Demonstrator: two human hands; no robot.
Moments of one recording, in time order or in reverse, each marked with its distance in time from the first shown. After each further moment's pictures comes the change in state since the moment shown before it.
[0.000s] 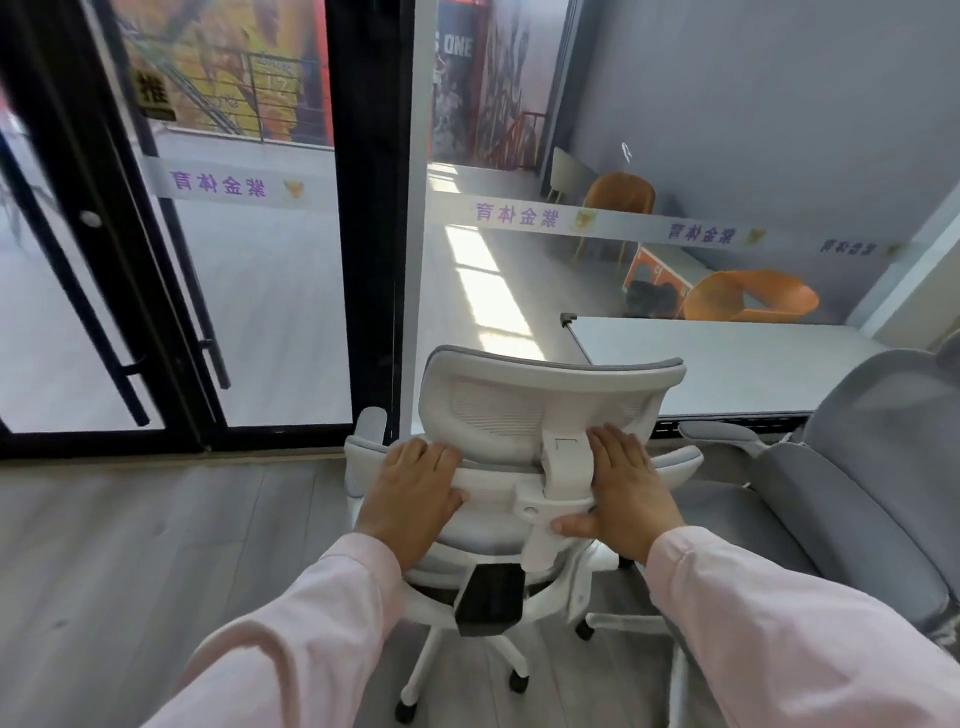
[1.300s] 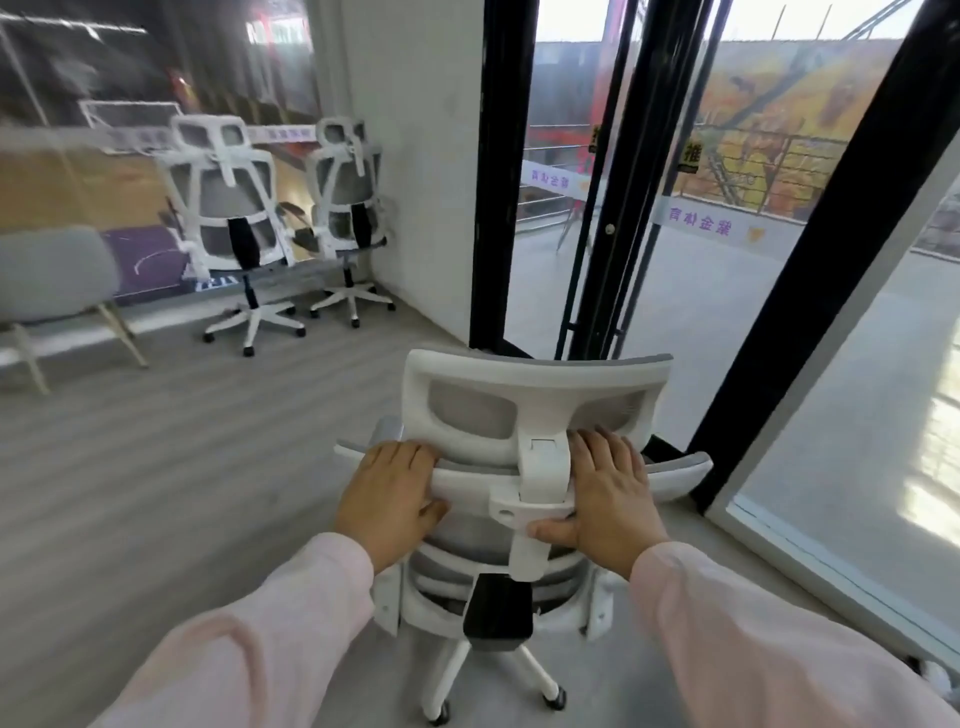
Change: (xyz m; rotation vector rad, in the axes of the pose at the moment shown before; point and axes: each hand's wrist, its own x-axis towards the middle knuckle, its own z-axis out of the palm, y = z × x) left_hand -0.342 0.180 -0.183 0.271 -0.060 -1.052; right_hand -0.192 -0.148 0.007 0.256 0.134 -1.033
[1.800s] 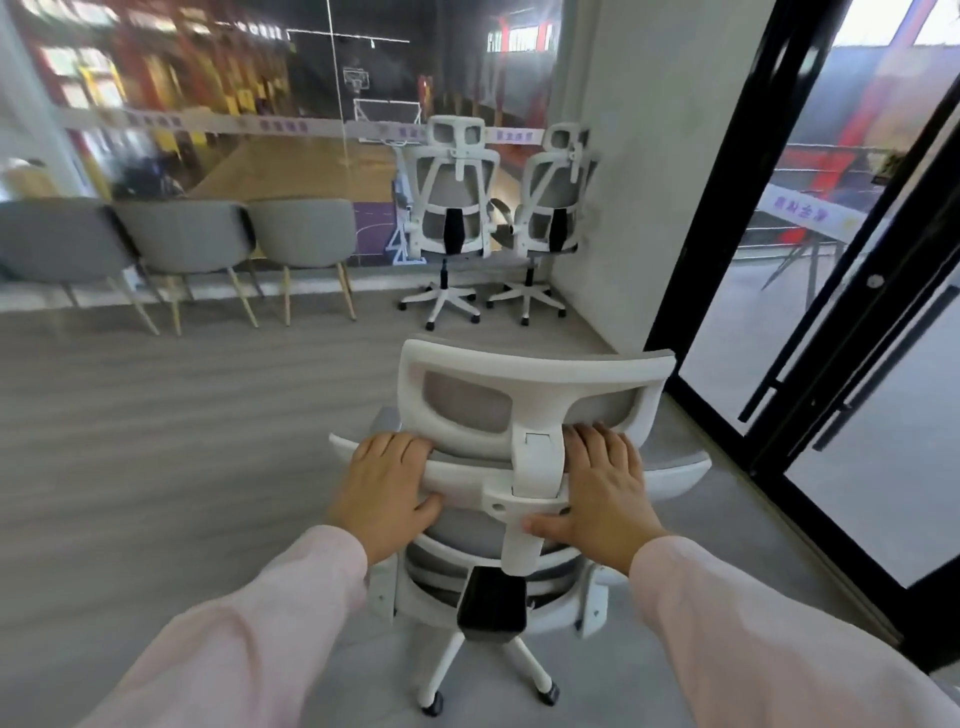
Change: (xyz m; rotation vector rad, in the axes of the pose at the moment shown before) left_hand -0.110 -0.172 -0.055 0.138 0.133 -0.451; right_hand 0.092 -0.206 0.041 0.095 -0.100 -0.405
